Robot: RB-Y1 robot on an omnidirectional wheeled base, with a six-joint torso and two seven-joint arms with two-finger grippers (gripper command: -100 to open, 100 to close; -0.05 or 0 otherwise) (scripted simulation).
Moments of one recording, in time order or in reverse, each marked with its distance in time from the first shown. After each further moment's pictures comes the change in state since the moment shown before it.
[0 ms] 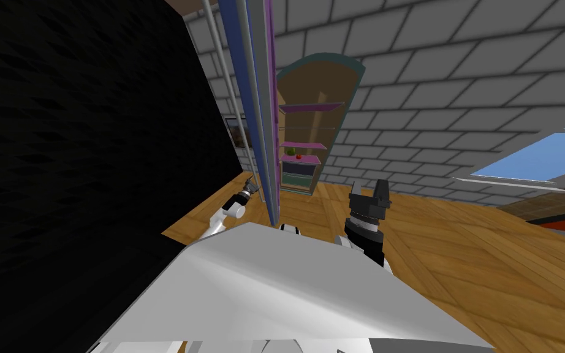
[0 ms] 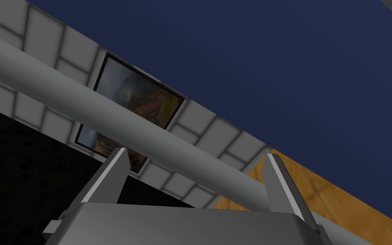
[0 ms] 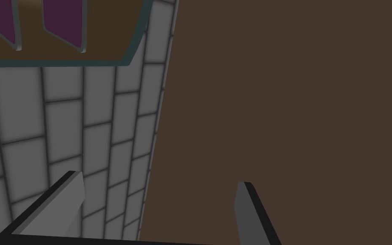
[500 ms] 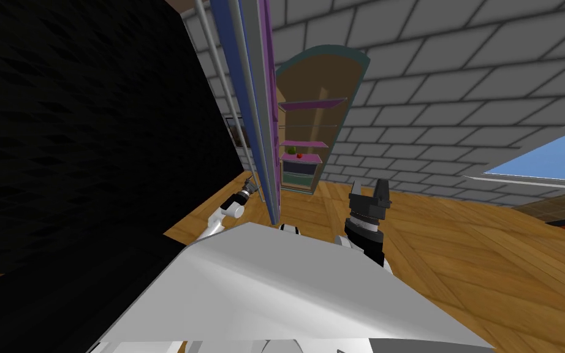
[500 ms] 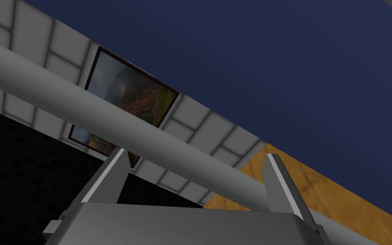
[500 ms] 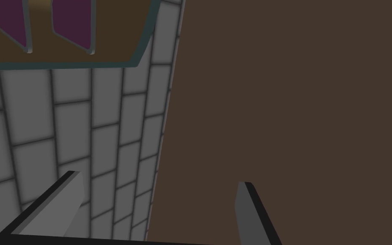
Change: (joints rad) left arm 0.011 0.008 0.015 -0.028 0.015 0.040 0.016; right arm 0.000 0.000 0.000 0.000 0.000 0.000 0.000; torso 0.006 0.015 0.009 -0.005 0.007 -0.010
